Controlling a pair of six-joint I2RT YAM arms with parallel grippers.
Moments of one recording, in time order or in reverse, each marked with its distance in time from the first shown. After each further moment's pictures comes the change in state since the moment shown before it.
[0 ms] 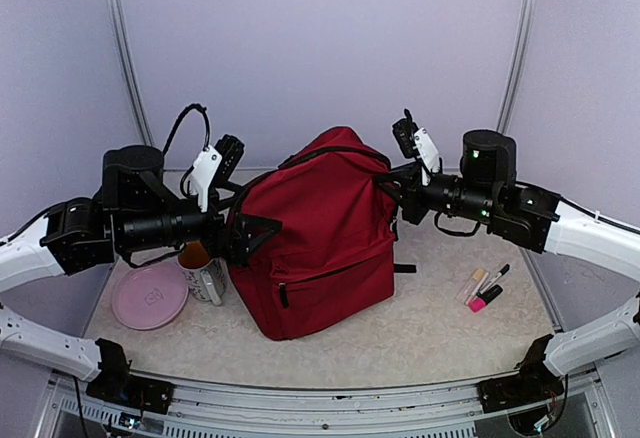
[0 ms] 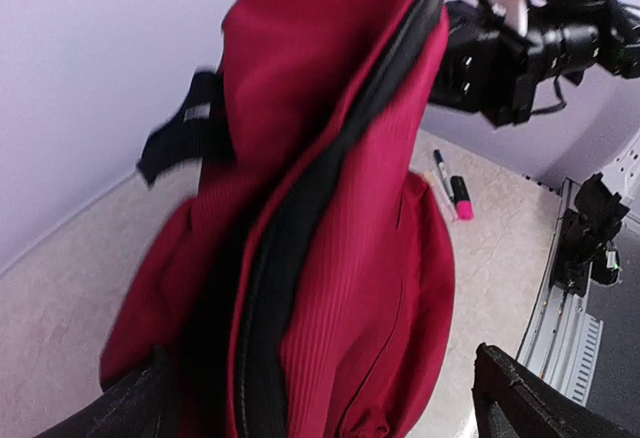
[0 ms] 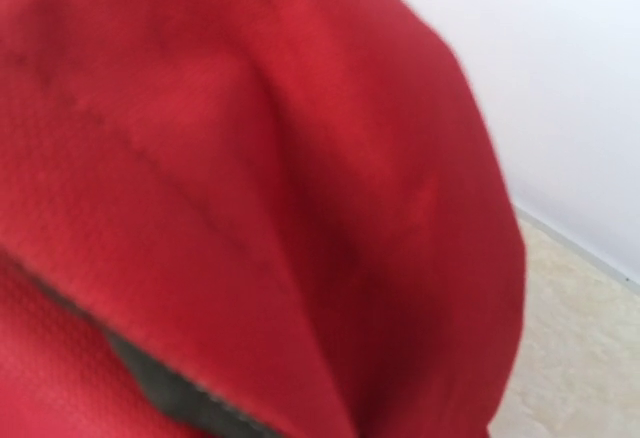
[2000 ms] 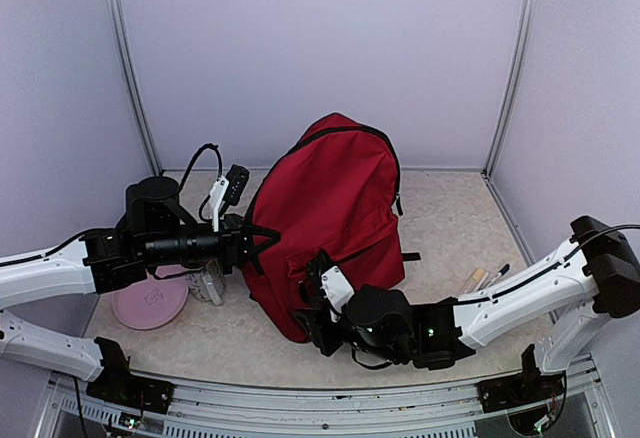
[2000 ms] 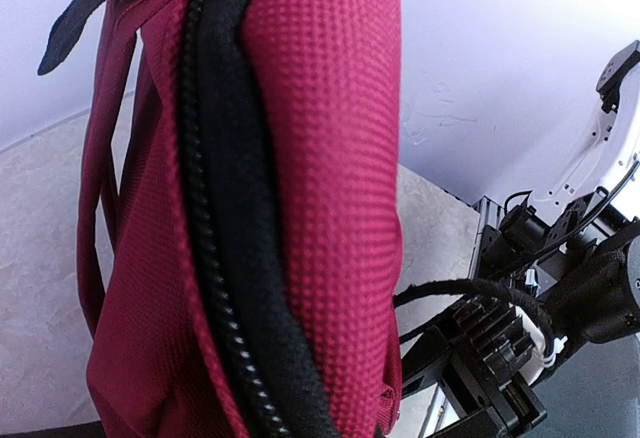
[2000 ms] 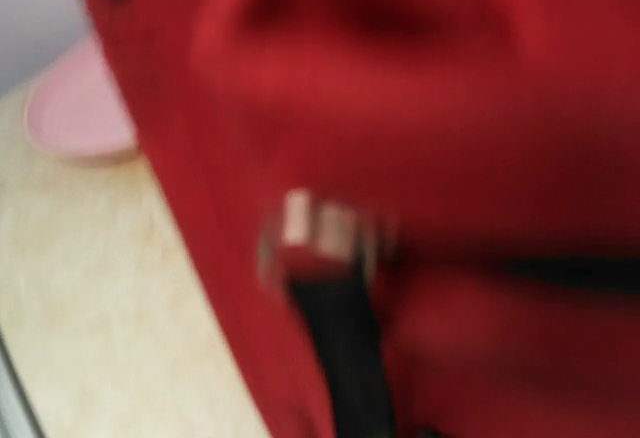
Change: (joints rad) left arm 0.160 0.011 -0.320 0.381 0.354 -0.205; right arm 0.626 0.414 -0.222 0.428 0.573 0.413
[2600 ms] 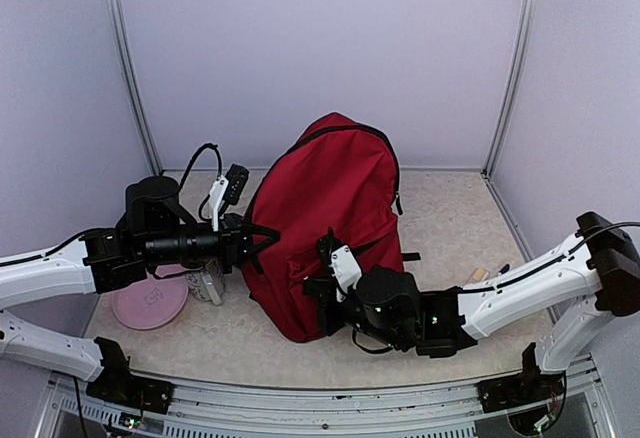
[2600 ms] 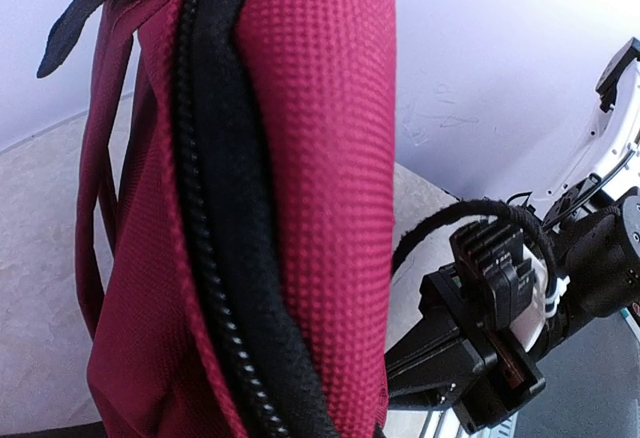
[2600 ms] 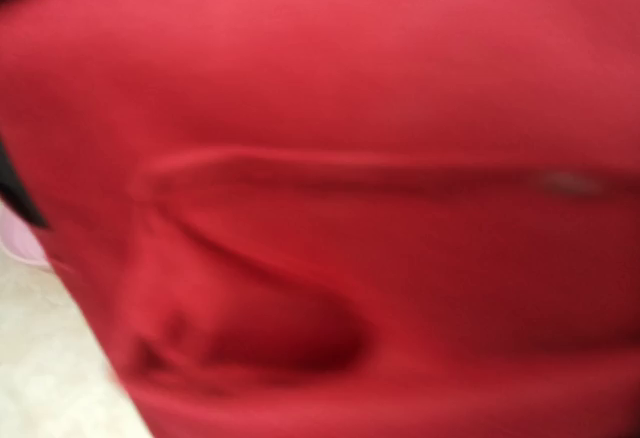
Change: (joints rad) left arm 0.002 0.000 0.000 0.002 0.003 0.006; right arm -0.061 0.007 0.032 0.091 0.034 -0.031
